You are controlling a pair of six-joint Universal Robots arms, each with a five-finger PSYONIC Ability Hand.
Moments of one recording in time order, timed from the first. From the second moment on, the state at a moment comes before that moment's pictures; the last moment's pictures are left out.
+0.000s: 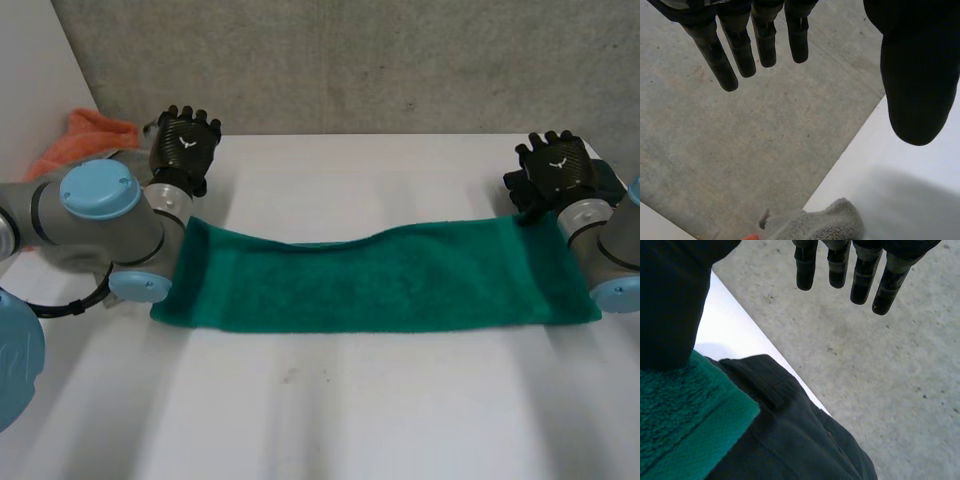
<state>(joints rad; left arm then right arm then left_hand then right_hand) 4.38 -2.45 -1.03 3.65 -1.53 3.73 1.63 -0.67 1.06 -0.43 1.32 2.60 0.33 0.32 0.32 0.33 0.16 0.21 0.22 0.22 0.24 0.07</state>
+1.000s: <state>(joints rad) 4.37 -1.93 -1.70 3.61 -1.52 3.61 1.41 -1.03 1.65 -0.15 1.14 2.43 0.30 0.29 0.29 0.28 0.10 0.98 1.17 1.18 1.18 0.97</state>
